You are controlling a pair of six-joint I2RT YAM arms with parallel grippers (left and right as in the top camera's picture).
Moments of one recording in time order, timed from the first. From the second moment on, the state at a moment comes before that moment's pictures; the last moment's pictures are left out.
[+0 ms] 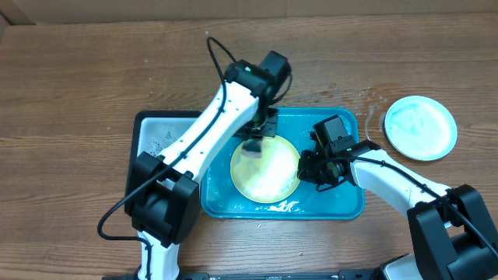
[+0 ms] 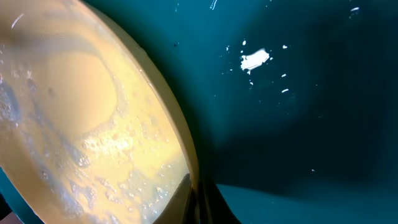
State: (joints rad) left arm -0.56 2.03 1.81 -1.33 -0.01 -0.44; right arm 0.40 1.64 0.81 -0.45 -0.33 0.61
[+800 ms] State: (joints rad) left arm -0.10 2.03 1.62 -1.31 -0.15 -0.45; right arm 0.40 1.64 1.30 -1.01 -0.11 0.35
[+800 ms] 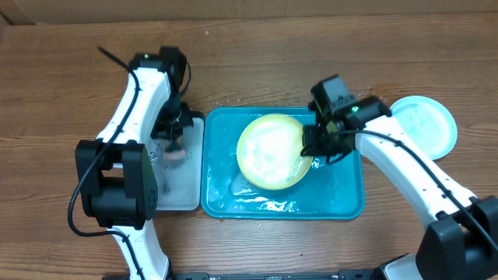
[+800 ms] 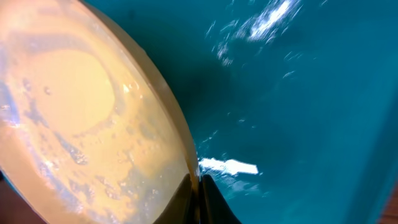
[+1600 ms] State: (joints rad) left arm -0.09 2.03 1.42 -1.20 -0.03 -0.41; right arm 0.88 1.64 1.61 -1.23 0.92 0.07
